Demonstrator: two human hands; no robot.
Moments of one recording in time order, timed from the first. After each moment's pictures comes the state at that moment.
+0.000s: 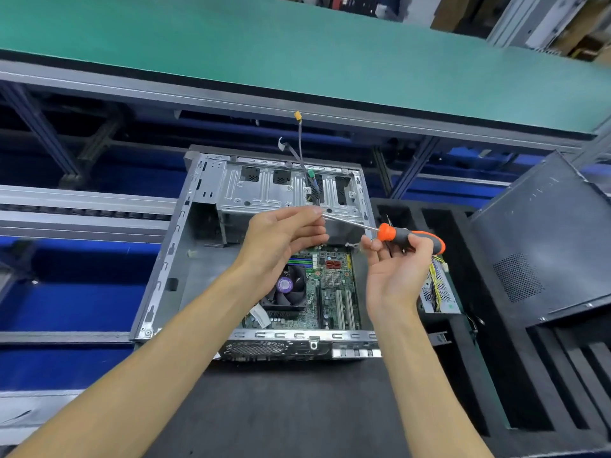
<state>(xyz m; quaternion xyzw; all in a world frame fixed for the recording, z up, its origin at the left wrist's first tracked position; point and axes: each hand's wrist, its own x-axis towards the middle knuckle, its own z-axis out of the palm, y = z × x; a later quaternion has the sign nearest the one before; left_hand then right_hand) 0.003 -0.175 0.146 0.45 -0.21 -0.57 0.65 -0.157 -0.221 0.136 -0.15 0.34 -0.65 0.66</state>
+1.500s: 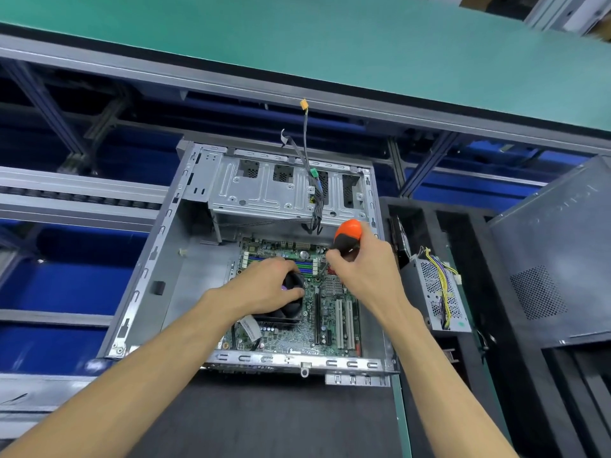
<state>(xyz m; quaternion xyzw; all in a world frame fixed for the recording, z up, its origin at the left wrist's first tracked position) 0.026 -0.194 0.047 0.69 -0.65 -0.29 0.11 -0.156 -0.272 0.093 -0.78 0.50 -0.23 0.29</state>
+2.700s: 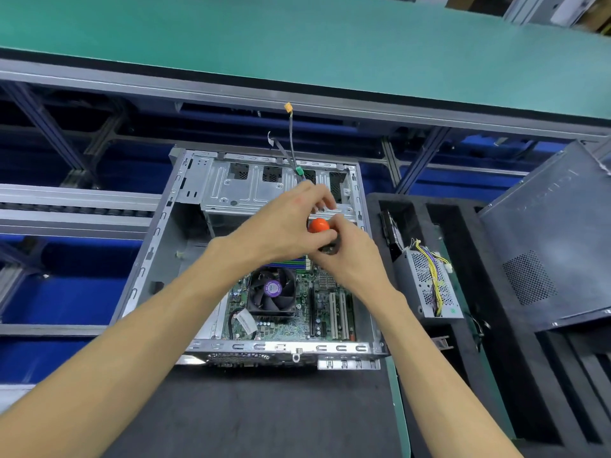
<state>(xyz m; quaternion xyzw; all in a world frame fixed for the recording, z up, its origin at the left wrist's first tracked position) 0.001 -0.225 0.157 0.63 -0.69 -0.21 0.29 -0.154 -0.274 0.093 -0.82 0.46 -0.20 0.28</state>
